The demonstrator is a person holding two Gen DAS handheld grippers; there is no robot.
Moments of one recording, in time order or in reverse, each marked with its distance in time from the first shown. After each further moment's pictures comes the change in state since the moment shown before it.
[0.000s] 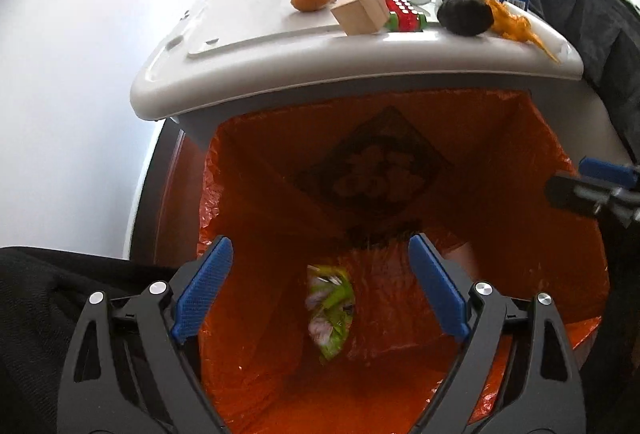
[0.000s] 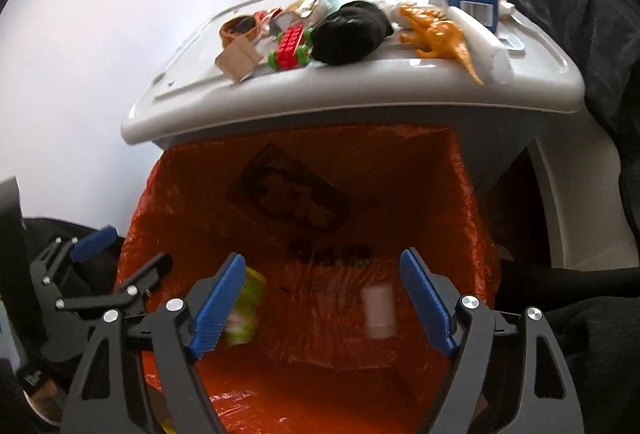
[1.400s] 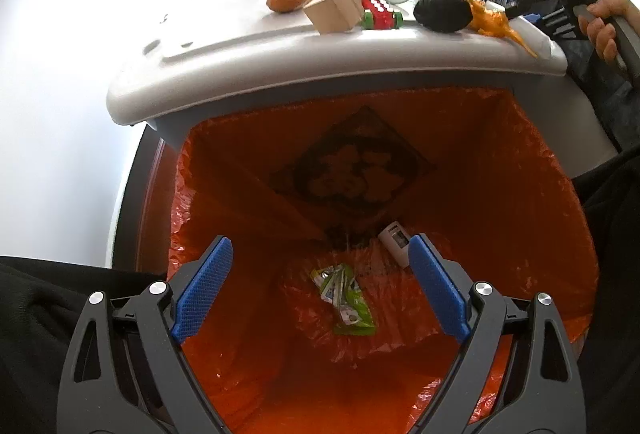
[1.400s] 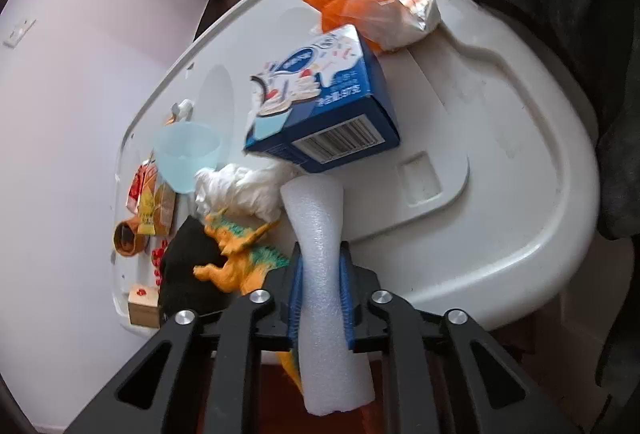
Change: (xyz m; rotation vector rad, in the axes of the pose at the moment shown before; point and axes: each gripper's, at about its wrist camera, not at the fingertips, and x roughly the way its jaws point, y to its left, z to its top) left arm 0.003 -0.006 -0.002 0.008 -0.029 -0.073; right arm 0.050 -0.160 0.190 0.394 0.136 0.086
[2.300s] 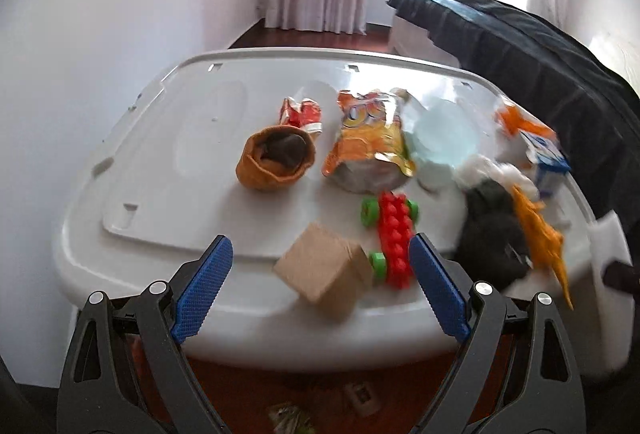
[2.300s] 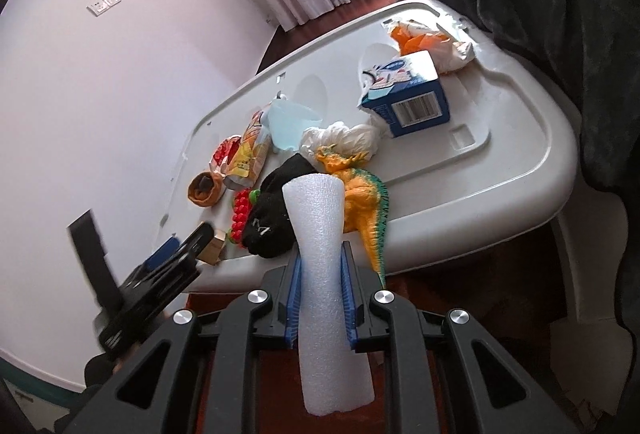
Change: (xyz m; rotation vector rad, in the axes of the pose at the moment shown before) left arm 0.065 0.004 0.175 -0.196 -0.191 -0.002; right arm -0.053 0.029 -0.088 -0.154 -0.190 0.142
